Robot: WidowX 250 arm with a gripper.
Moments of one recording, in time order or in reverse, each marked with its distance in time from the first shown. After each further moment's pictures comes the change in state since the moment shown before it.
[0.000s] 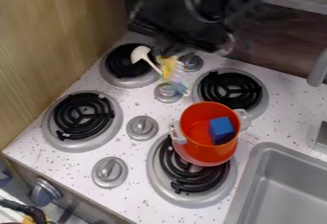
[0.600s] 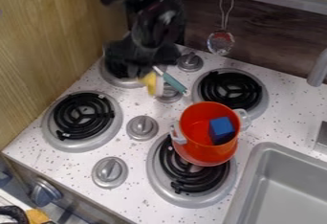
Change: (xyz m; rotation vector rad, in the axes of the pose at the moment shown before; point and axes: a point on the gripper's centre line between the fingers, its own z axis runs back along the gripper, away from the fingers) arm -0.006 0.001 -0.110 -0.167 0.078 0.164
